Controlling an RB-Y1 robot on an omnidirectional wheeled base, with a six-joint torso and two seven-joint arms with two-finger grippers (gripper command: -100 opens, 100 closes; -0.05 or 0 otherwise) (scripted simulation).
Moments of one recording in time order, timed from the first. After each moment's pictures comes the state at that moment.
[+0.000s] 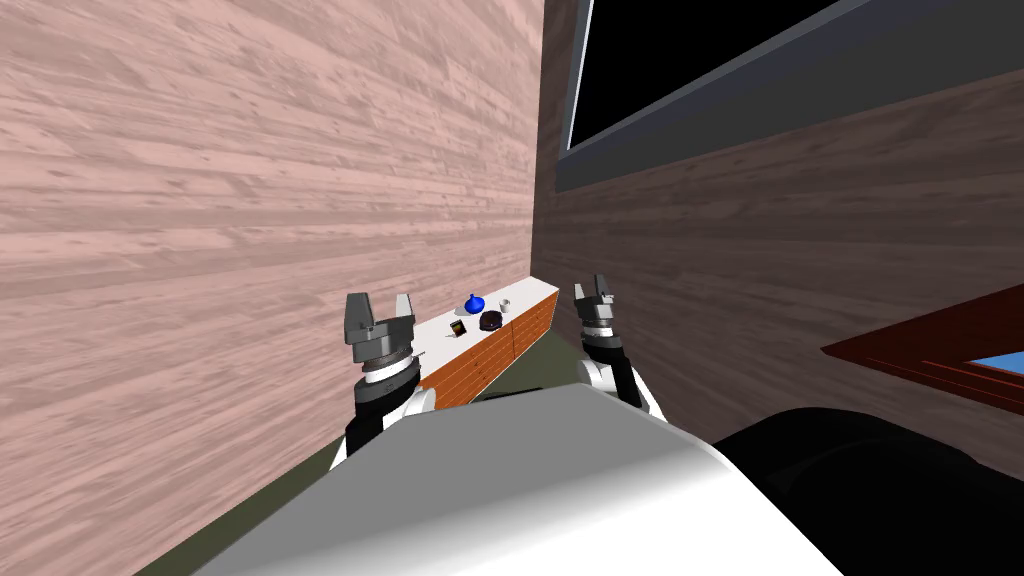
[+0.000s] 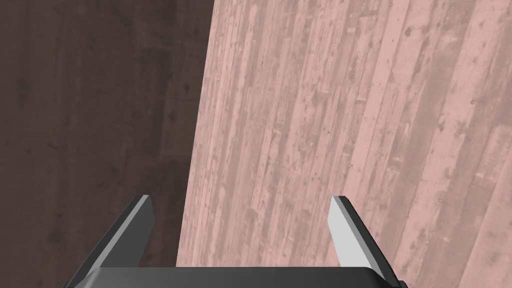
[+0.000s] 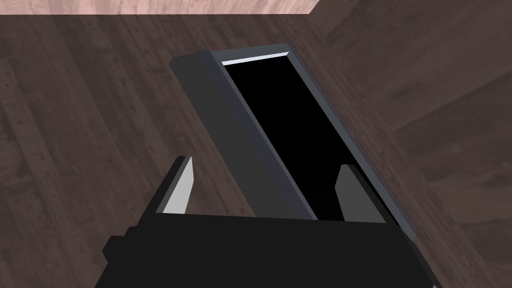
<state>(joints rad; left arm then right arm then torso) 0.53 0.00 -0.04 -2.38 -0.07 -0.65 -0.08 0.49 -0.05 -0.04 -2.29 -0.04 -0.51 -0.08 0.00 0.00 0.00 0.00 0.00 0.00</state>
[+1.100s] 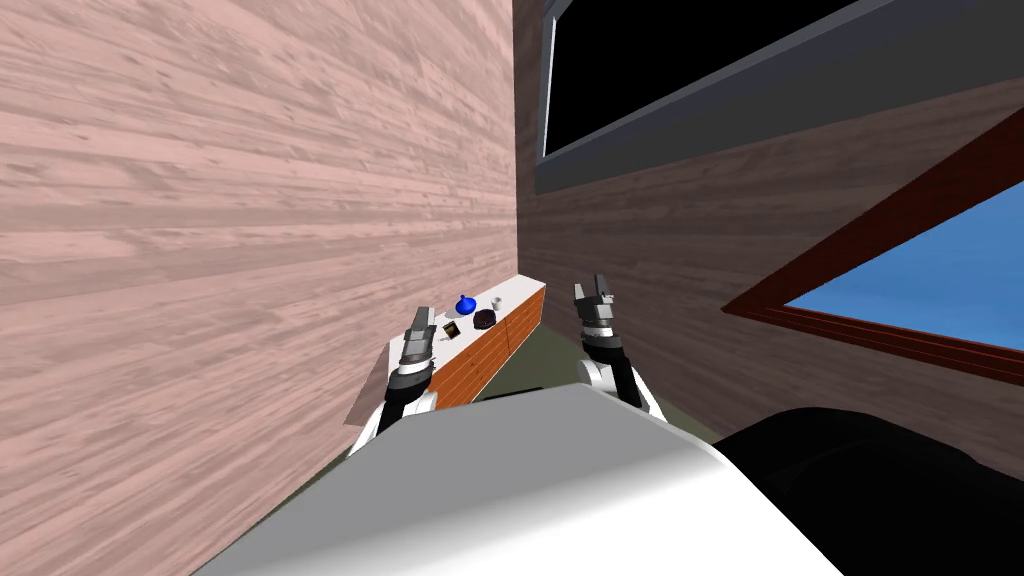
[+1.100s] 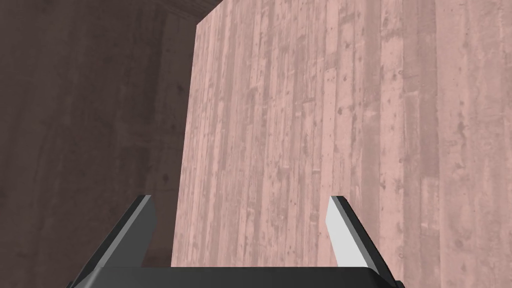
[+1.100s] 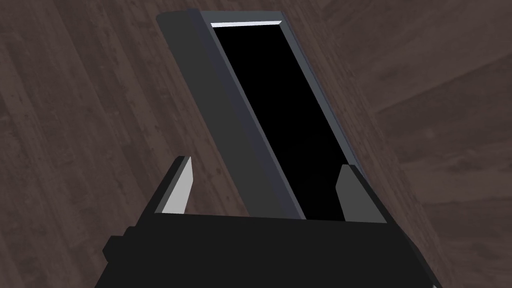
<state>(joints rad) 0.47 0.16 -0.03 -2.11 -0.13 -0.70 -0.20 0.49 -0.05 -0.04 -2.29 -0.04 -0.51 -0.08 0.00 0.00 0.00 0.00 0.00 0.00</state>
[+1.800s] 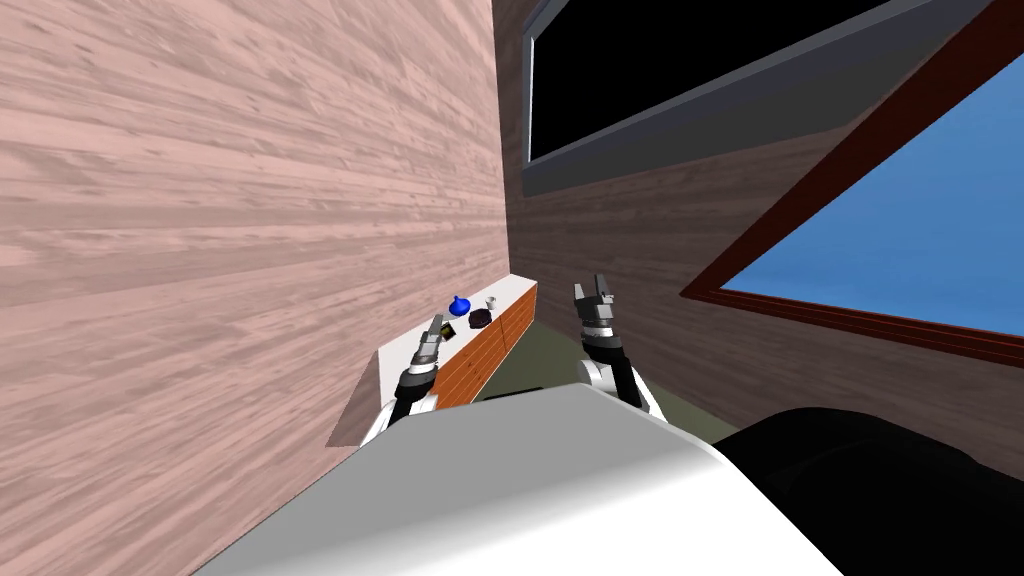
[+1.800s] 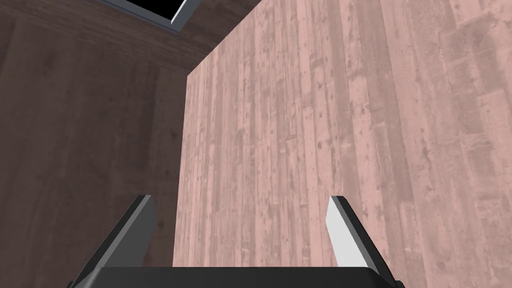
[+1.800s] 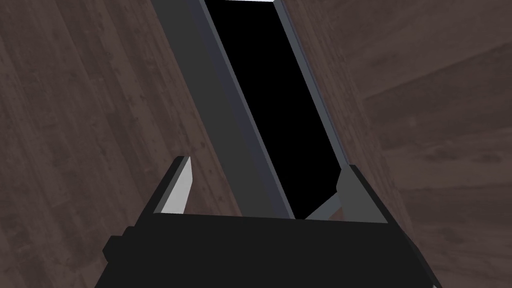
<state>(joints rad) 0.43 0.20 -0.01 -1.93 -0.17 -0.74 -0.29 0.49 -0.05 -0.04 -2.29 -0.04 -0.51 -0.08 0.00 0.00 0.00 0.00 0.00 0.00</state>
